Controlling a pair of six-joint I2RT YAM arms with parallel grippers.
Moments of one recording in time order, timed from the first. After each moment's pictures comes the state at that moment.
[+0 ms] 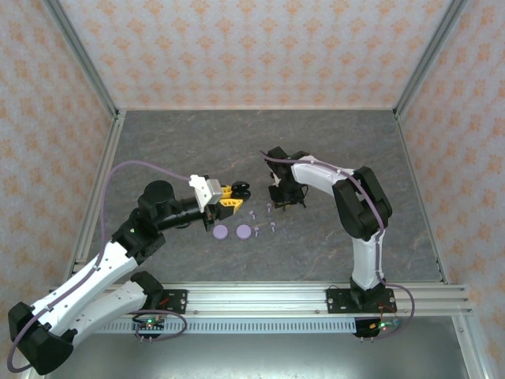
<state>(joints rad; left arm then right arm) -0.59 0.79 0.68 -0.03 0.52 0.10 0.57 1.99 1.39 -0.89 -0.07 0.31</state>
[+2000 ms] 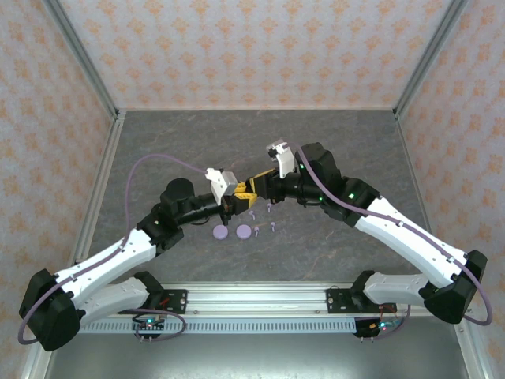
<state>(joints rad) -0.65 1.00 0.63 0.25 0.44 -0.06 0.82 1.18 1.20 -0.49 -0.25 0.38</state>
